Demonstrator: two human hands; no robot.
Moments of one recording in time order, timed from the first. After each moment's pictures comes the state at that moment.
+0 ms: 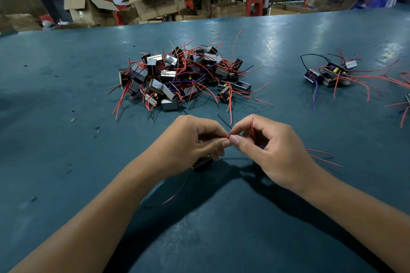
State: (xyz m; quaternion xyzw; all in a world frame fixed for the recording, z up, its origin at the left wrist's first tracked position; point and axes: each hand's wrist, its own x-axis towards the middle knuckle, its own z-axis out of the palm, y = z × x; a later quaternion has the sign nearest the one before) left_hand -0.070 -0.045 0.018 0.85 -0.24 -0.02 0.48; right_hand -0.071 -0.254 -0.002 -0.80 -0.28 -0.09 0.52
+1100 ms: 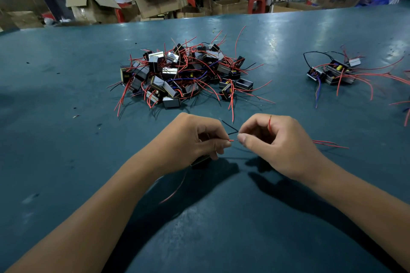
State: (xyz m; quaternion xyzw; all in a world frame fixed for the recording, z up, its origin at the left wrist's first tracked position) left_hand -0.067 -0.039 0.016 0.87 -0.27 0.00 0.42; right_hand -0.064 -0.261 0.002 -0.81 -0.26 -0.04 0.53
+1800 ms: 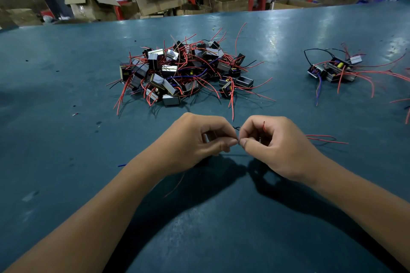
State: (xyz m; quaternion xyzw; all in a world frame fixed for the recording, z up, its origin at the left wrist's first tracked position) left_hand -0.069 -0.042 0.015 0.86 -0.31 0.02 0.40; right_hand -0.066 -0.257 0.004 -0.82 -0.27 -0.02 0.51
